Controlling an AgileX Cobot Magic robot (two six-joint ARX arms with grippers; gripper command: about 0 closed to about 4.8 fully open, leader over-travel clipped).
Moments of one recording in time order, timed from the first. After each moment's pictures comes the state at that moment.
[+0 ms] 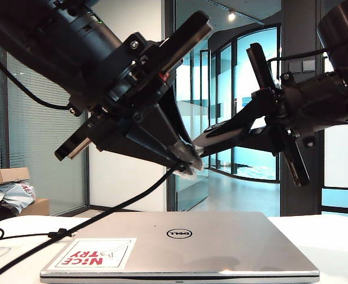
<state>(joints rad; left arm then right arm) -0.92 1.37 0.71 -0.08 0.18 -0.62 0.37 1.53 0.52 0.65 -0.69 1.06</state>
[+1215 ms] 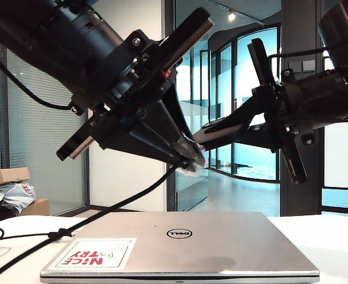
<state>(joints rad) -0.92 1.37 0.71 -0.06 0.18 -0.65 0.37 1.53 0.52 0.67 -0.72 1.07</state>
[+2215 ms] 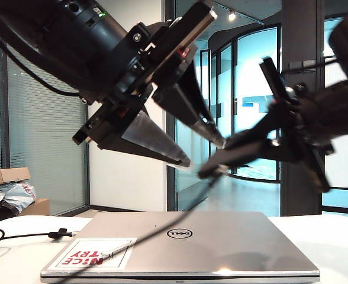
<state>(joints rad) -0.92 1.37 0.72 -0.02 0.18 -0.46 0.29 1.53 0.52 0.55 -0.69 0.96</state>
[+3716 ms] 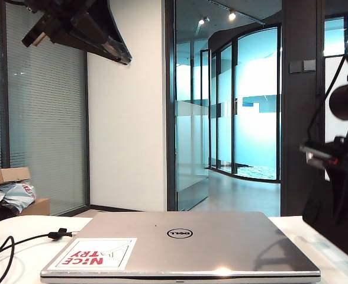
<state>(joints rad) -0.62 1.17 0.94 -0.34 0.17 -0.17 0.02 1.90 1.21 -0.81 -0.33 0.04</state>
